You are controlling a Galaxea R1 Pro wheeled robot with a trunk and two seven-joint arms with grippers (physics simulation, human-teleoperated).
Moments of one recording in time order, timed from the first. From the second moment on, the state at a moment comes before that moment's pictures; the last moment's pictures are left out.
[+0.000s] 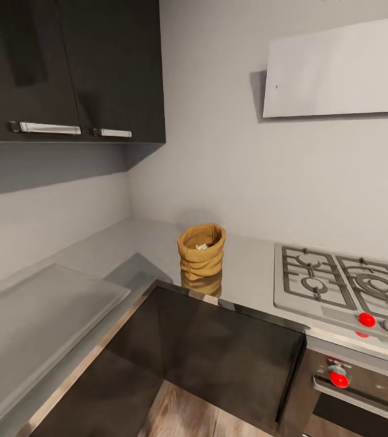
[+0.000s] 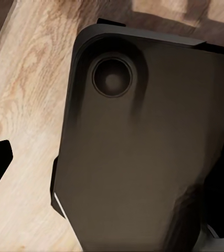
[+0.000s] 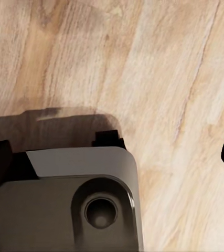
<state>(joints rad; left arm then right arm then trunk) 0.00 0.00 0.02 -0.02 0.20 -0.06 0.00 -0.21 -0.05 -0.30 0.03 0.21 -0.12 0.00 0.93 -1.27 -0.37</state>
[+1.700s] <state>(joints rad) 0.00 0.00 0.02 -0.02 0.20 -0.08 0.00 -0.21 -0.05 -0.30 0.03 0.21 -0.11 -0.01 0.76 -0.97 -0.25</state>
